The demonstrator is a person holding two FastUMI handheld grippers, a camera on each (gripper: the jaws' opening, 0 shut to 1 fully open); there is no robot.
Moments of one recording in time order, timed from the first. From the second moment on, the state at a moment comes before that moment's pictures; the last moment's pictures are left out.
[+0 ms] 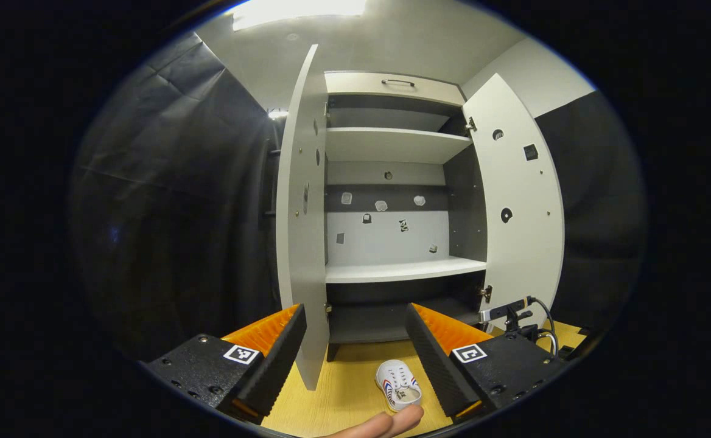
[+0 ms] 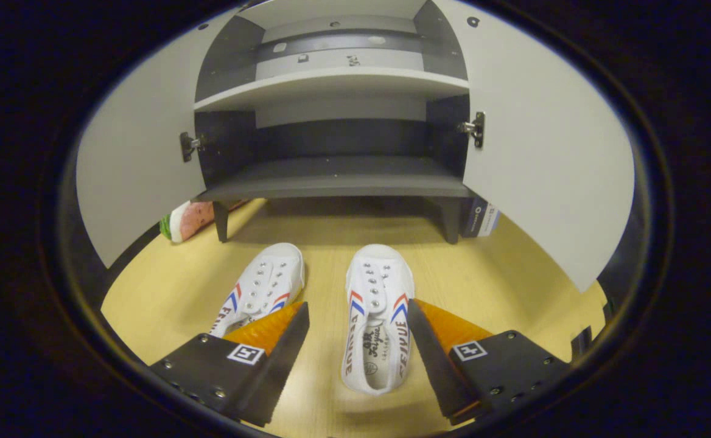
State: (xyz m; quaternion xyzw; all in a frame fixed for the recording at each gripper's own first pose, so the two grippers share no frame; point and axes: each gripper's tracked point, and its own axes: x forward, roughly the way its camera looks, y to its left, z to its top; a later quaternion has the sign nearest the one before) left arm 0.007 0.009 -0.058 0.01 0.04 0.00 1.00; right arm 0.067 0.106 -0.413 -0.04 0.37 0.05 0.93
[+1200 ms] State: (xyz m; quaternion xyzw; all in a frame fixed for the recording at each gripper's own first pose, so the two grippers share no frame) left arm 0.007 0.004 -0.086 0.00 0.07 -0.02 1.00; right arm 0.091 0.103 -0.416 0.03 0.25 0.07 0.96
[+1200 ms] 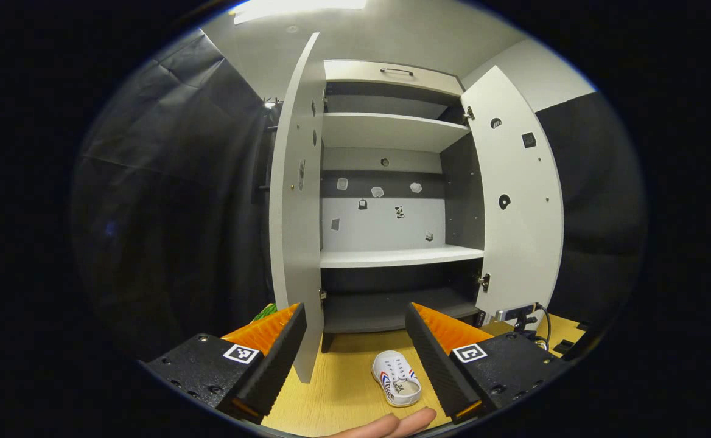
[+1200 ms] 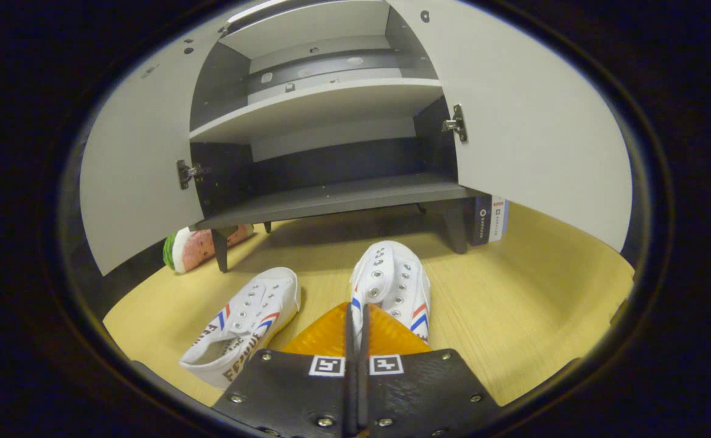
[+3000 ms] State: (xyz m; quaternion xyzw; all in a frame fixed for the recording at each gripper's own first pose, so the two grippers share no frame) left arm 0.003 0.011 -0.123 0.00 0.10 -0.04 0.99; right arm -0.044 0.178 -0.441 -0.06 0.41 0.13 0.90
